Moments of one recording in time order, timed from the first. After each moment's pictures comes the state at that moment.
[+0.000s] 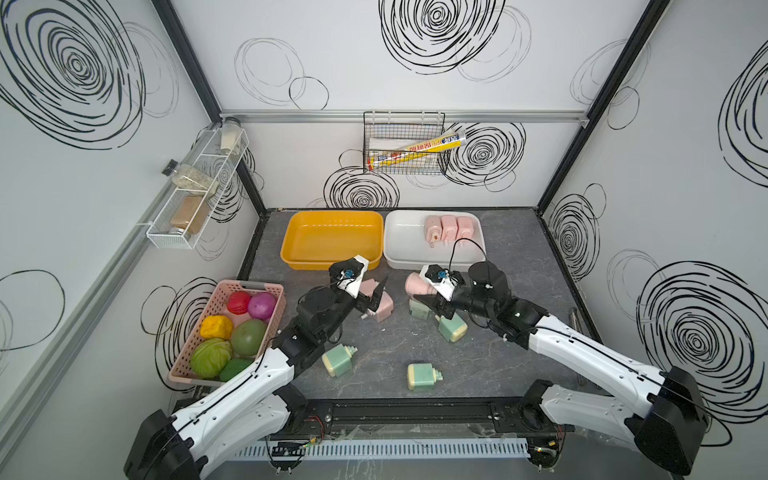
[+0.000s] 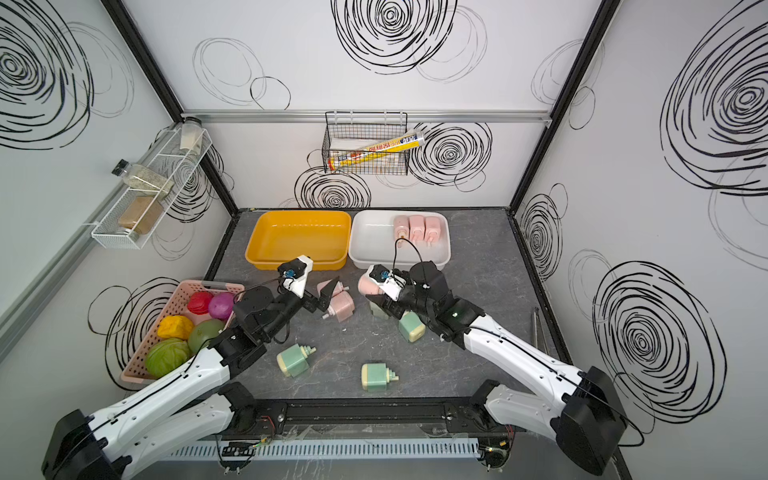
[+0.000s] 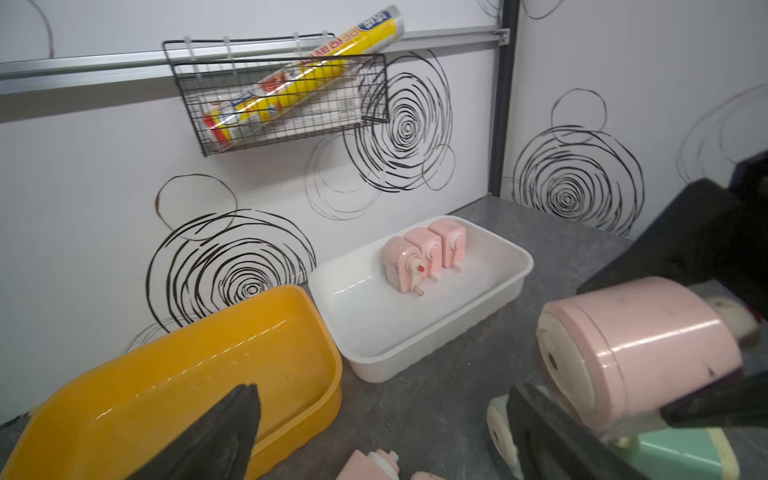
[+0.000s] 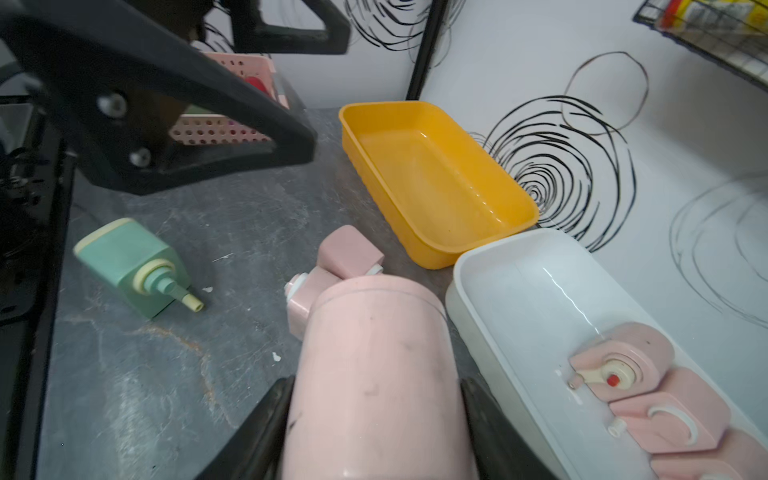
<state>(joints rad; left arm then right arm) -0.59 0.88 0.52 0.31 -0.14 0.06 0.74 1.13 0.78 -0.04 -0.18 -0.27</state>
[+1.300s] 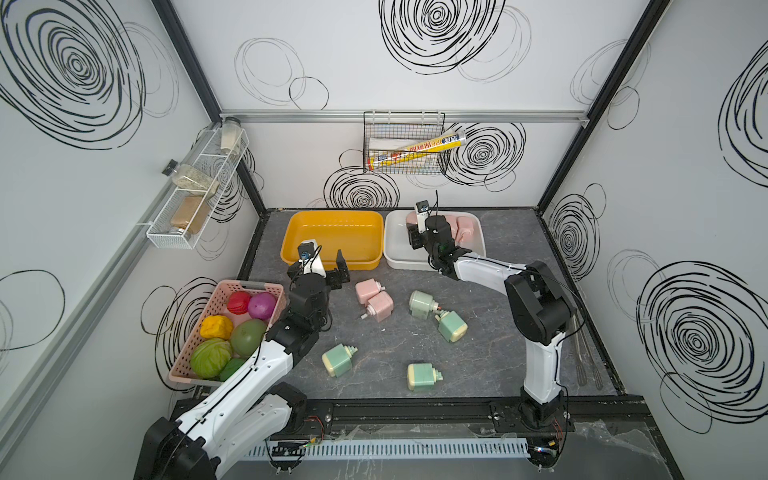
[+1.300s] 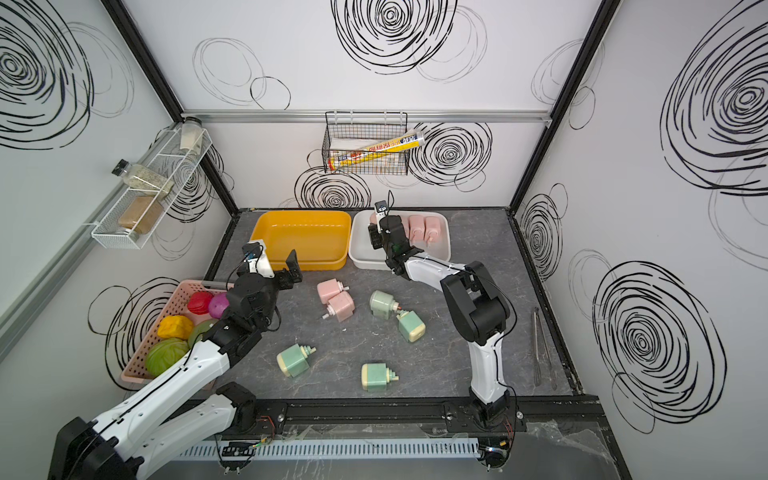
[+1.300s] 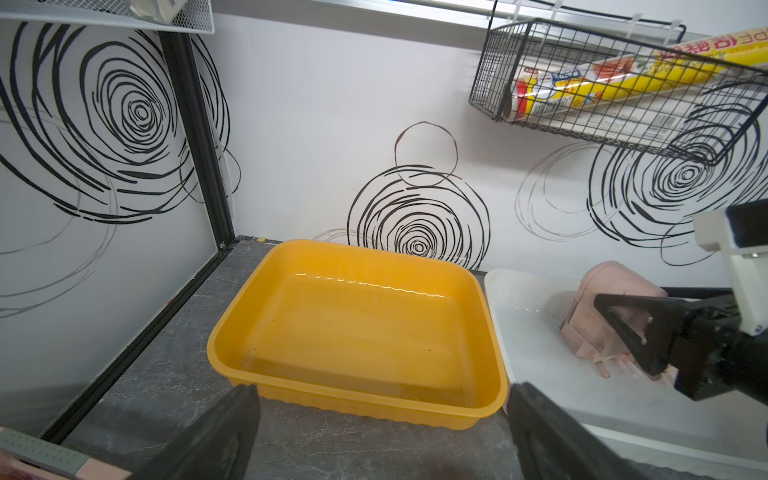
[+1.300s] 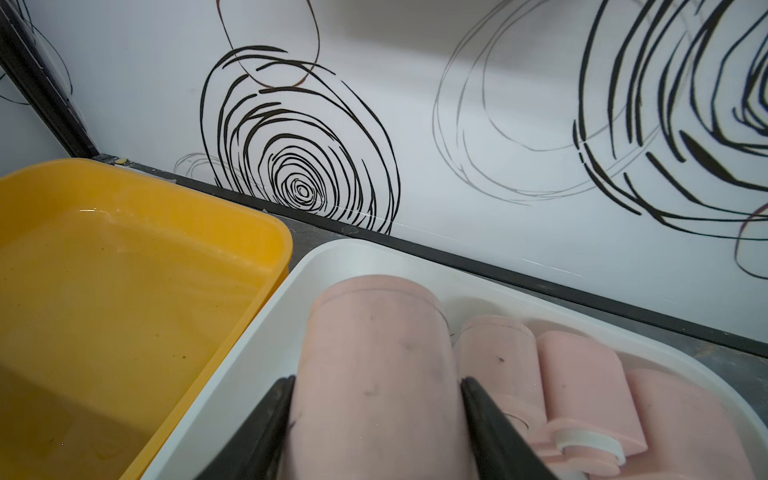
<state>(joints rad) -0.43 0.91 0.57 0.18 -0.54 -0.22 0.58 2.02 1.37 0.34 0.27 0.06</state>
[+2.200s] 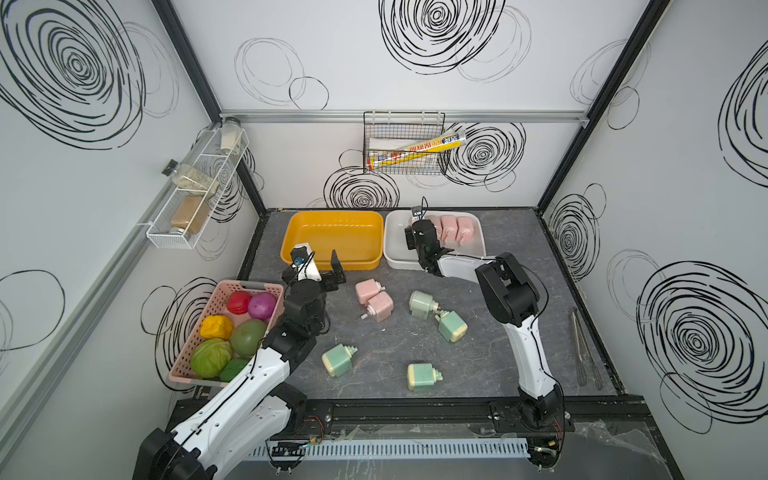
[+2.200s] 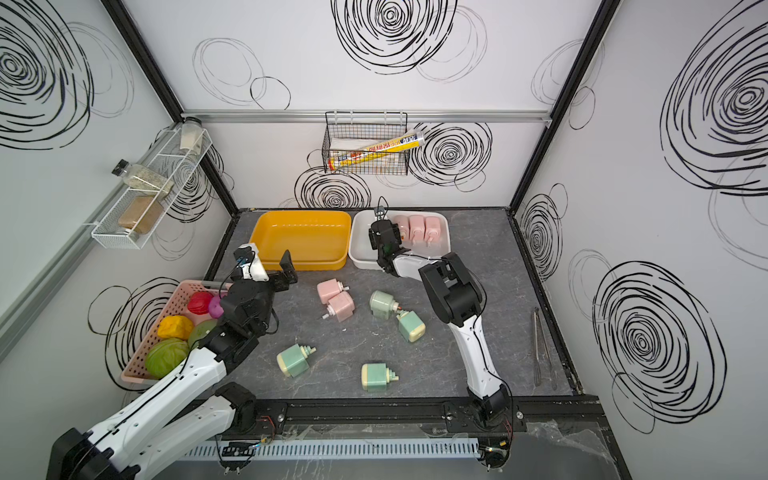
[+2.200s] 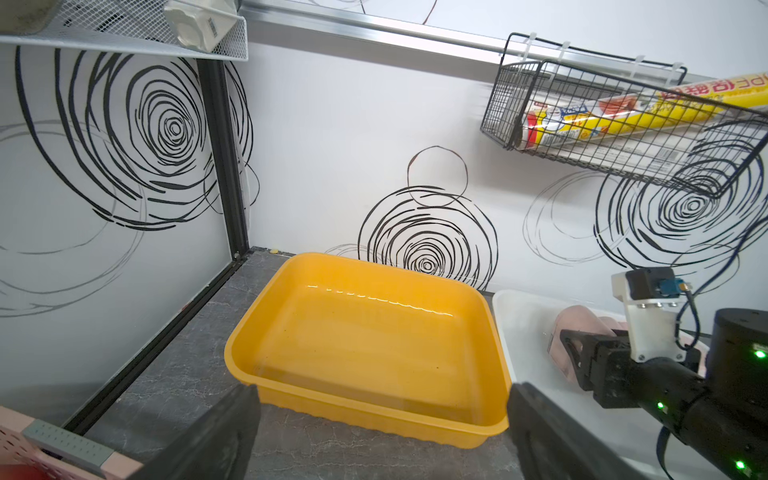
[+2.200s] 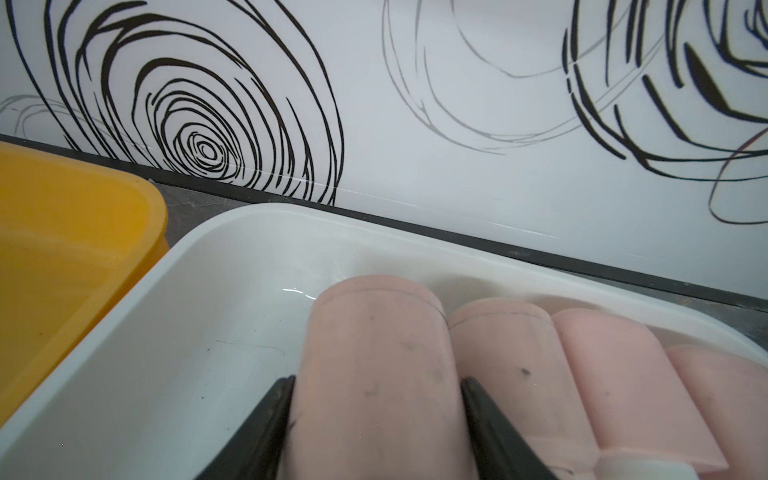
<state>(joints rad) -0.43 0.85 0.52 0.24 -0.59 -0.21 0.58 2.28 1.55 0.36 0.47 0.06</state>
